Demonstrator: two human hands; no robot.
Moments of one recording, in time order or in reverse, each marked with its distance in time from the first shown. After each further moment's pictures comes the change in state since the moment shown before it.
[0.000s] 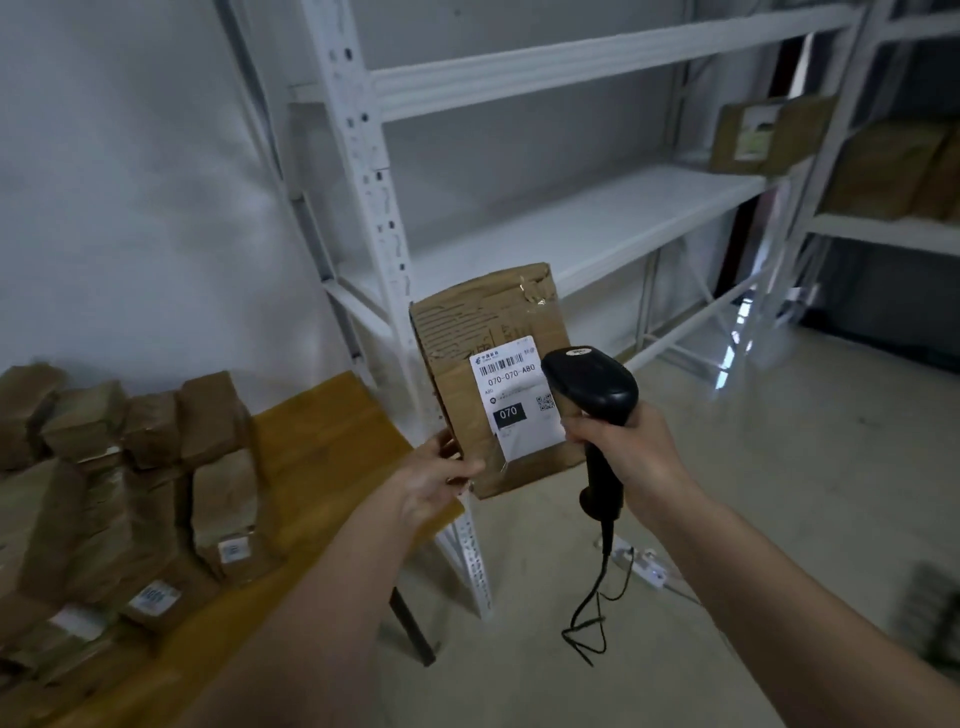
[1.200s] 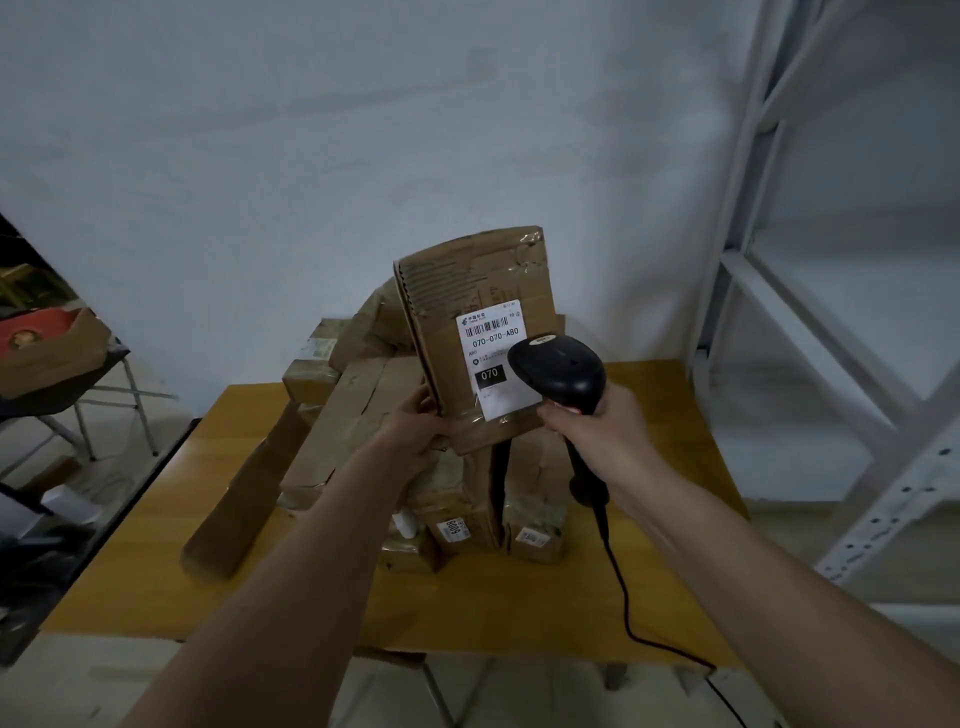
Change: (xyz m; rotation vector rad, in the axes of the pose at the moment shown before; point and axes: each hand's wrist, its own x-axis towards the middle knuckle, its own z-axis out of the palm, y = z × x) left_hand -0.077 0.102 -0.405 -0.218 0.791 0.237; right_hand 0.016 -0.016 0.449 -0.169 -0.847 -0.100
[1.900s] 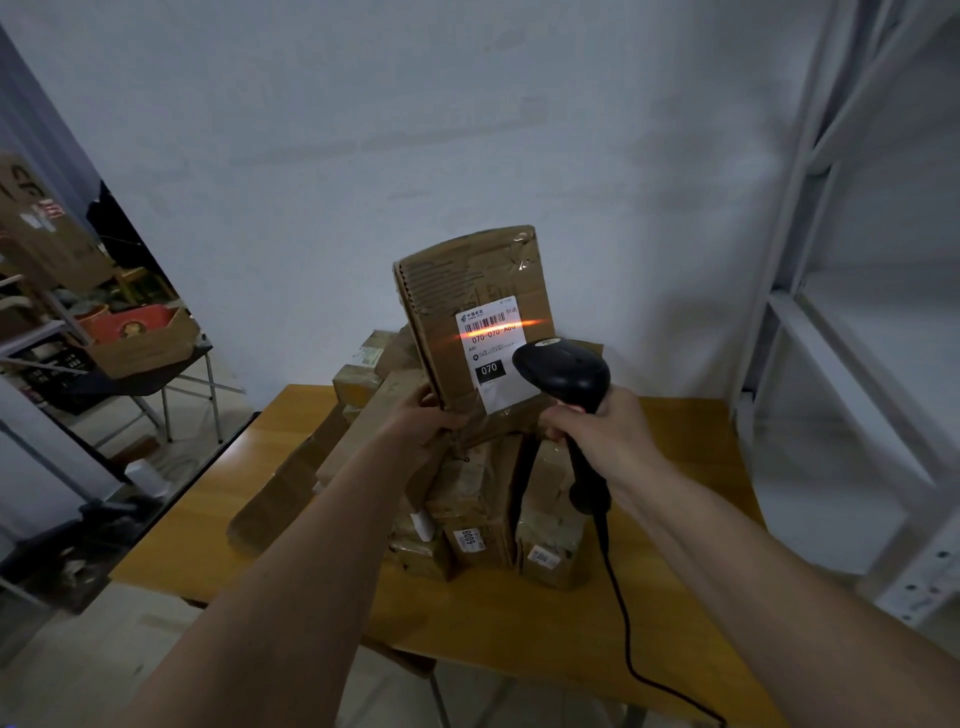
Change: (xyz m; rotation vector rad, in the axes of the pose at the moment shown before) left_hand -0.036 0.030 0.005 0.027 0.156 0.054; right_hand -0.001 -0.019 -0.011 0.018 -0.131 -0.023
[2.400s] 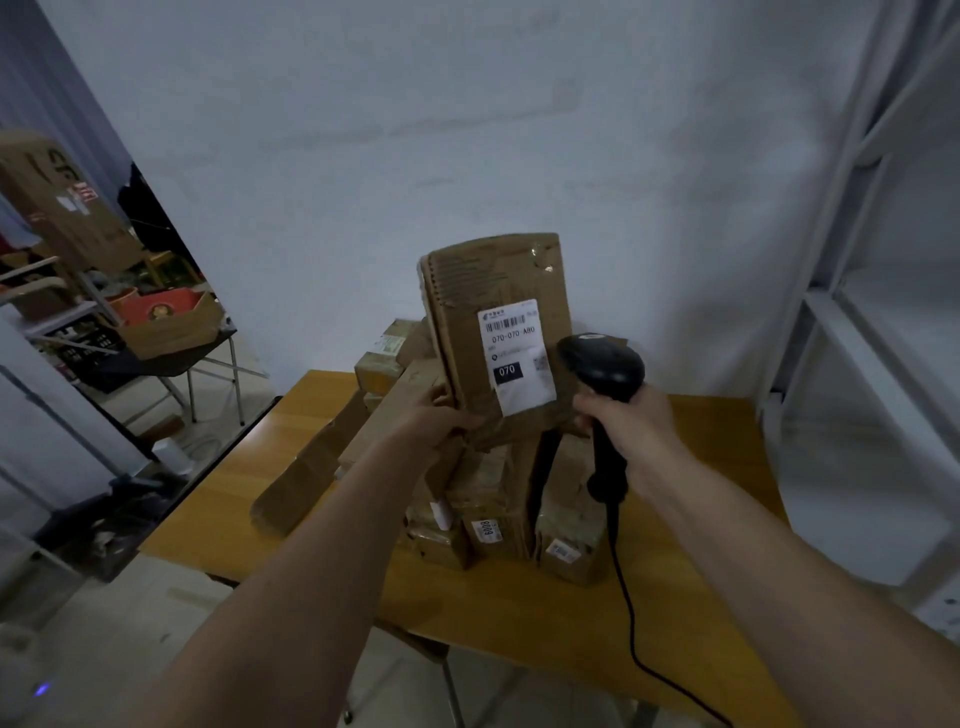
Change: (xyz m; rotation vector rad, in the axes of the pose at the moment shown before) left_hand -0.005 -0.006 -0.012 0.055 0.075 -0.044; right_hand 0.018 0.006 0.006 0.141 0.084 0.152
